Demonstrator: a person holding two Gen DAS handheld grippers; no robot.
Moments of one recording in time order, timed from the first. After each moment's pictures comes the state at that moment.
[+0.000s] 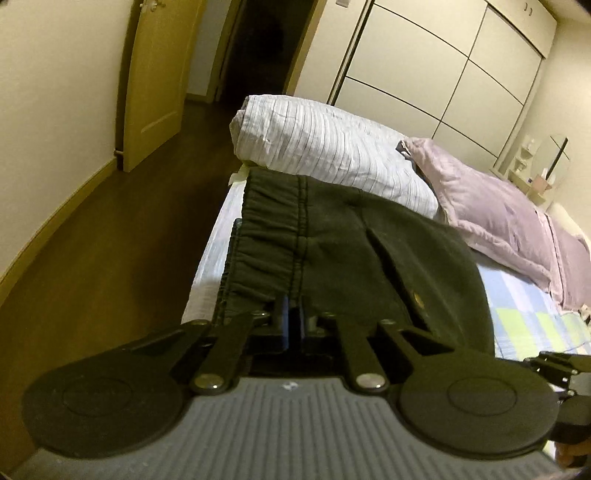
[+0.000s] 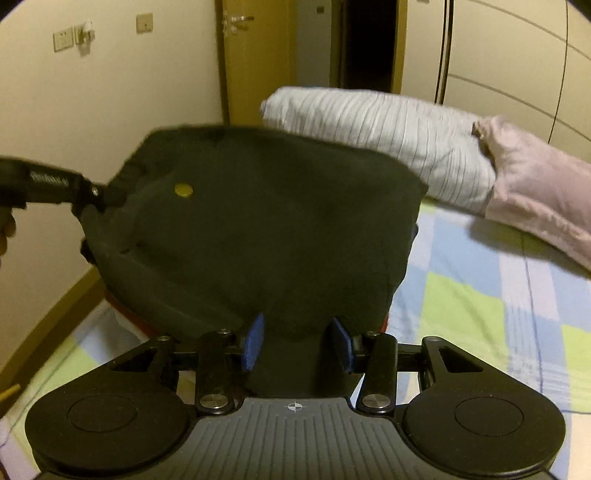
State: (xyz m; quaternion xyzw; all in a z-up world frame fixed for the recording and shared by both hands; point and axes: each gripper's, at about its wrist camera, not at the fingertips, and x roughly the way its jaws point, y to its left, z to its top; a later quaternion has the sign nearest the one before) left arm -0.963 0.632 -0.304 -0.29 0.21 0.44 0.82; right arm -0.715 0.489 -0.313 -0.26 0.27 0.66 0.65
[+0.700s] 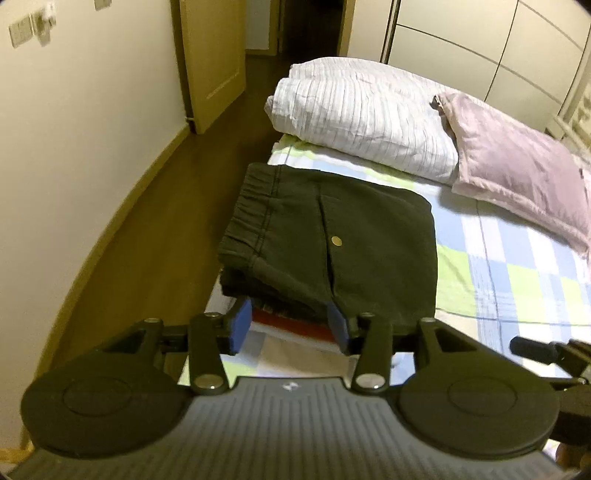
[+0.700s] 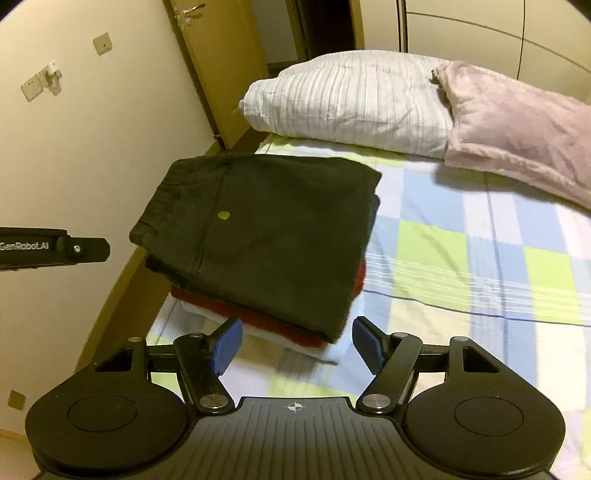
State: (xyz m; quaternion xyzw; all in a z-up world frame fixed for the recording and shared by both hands) left arm -0.897 0.499 -0.135 -0.28 0.36 0.53 0.72; right arm -0.703 0.427 -0.185 -0.25 0.40 0.61 0.63
